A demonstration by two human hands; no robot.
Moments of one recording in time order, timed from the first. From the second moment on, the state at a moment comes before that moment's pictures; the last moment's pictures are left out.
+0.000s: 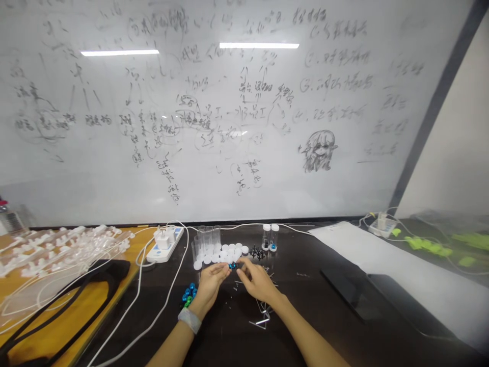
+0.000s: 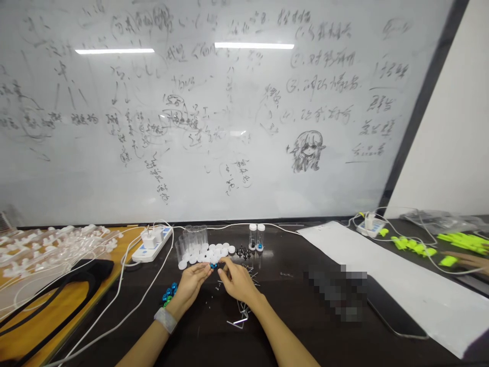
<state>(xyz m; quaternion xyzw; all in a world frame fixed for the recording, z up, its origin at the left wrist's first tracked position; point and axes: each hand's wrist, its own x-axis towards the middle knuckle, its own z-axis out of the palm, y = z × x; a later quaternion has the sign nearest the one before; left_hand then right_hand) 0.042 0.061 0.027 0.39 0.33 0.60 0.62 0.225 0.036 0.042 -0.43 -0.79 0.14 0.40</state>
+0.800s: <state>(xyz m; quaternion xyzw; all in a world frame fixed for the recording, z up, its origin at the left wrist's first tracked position) 0.042 0.062 0.027 0.39 0.33 0.60 0.62 0.224 0.036 0.041 -0.44 -0.79 0.12 0.40</state>
